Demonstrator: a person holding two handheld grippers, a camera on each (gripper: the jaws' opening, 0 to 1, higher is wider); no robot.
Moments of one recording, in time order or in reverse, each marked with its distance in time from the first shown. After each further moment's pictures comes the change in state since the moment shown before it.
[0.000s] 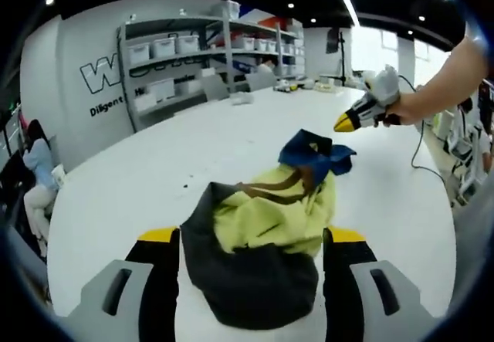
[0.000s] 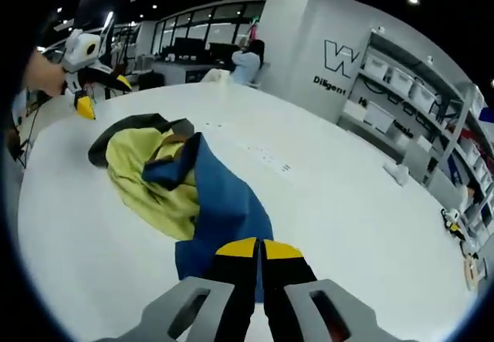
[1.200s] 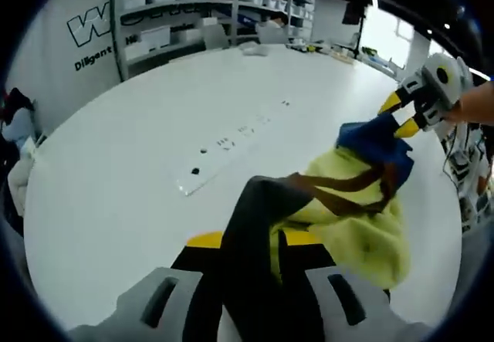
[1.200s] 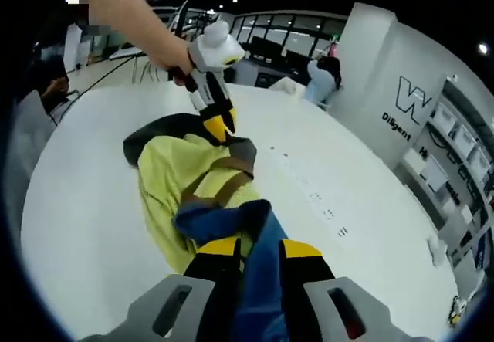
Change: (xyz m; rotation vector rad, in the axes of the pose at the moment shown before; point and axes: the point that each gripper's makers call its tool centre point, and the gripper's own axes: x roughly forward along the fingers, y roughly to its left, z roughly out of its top) left arm 0.108 0.060 -0.034 -0.097 0.302 -0.075; right arm 0.063 0.063 0.055 -0.325 -0.018 0.289
